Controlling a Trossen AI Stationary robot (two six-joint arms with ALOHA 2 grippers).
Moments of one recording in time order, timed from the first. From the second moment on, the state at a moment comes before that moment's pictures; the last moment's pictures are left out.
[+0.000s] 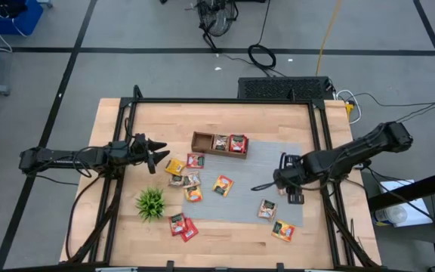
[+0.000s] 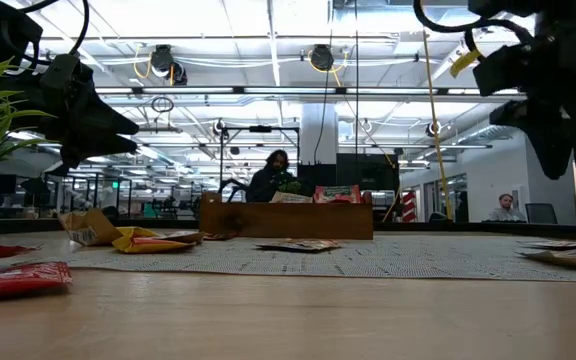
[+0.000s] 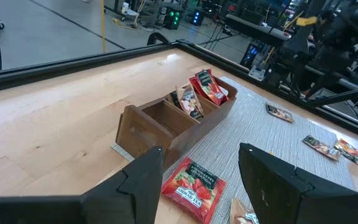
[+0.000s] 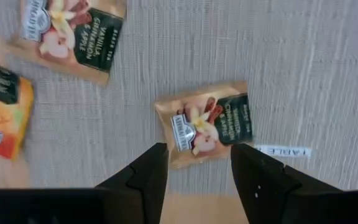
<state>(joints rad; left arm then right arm) 0.07 0.29 0.01 0.08 -0.26 -0.40 0.30 1.25 0.80 -1.03 0.02 0.36</state>
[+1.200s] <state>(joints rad) 0.07 0.29 0.01 0.08 -0.26 -0.40 0.41 1.35 0.58 -0.70 0.02 0.43</state>
